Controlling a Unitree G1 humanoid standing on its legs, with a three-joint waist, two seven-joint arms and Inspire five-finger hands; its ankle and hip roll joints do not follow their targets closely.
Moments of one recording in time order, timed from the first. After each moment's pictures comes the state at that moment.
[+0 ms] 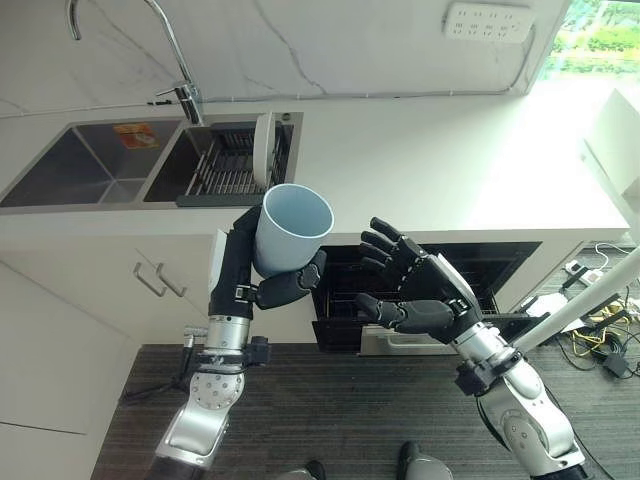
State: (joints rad) left arm 0.00 0.40 -0.16 -0.13 0.01 -0.37 0.32; right arm 0.02 -0.40 0.18 -0.24 0.67 -0.05 0.32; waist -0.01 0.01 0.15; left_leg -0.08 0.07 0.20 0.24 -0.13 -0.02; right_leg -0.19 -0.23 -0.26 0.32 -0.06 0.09
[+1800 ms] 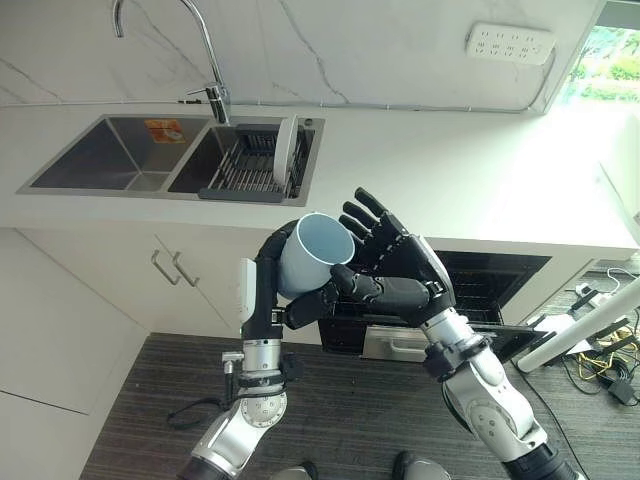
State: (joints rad) left arm -0.03 0.37 -0.39 0.04 0.30 -0.40 0.74; right arm -0.13 -0.36 0.39 -0.22 0.77 -0.16 0.12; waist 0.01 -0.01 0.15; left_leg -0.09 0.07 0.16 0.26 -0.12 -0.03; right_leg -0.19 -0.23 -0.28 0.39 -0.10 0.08
